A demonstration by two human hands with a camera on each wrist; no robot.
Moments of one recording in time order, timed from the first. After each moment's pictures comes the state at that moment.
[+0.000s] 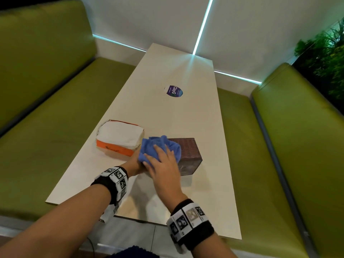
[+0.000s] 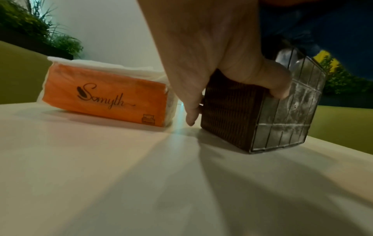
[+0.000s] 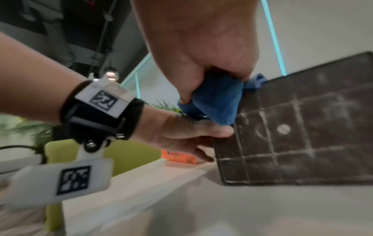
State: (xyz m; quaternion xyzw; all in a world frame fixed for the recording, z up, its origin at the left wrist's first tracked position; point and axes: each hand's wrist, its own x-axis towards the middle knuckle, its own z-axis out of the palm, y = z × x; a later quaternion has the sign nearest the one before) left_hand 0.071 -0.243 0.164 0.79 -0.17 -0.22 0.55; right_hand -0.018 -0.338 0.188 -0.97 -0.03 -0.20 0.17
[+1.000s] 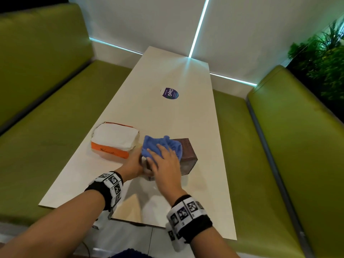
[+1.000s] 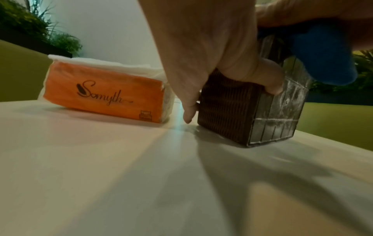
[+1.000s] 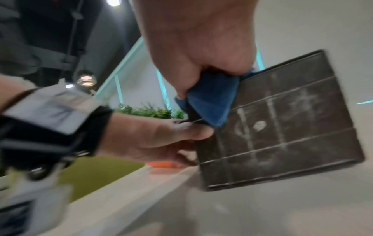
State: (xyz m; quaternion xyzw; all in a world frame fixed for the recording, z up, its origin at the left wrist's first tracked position) left_hand 0.063 -0.238 0.158 0.81 -0.17 -0.16 0.53; right_hand -0.013 -0.358 0.192 -0.96 0.00 -0.19 0.19
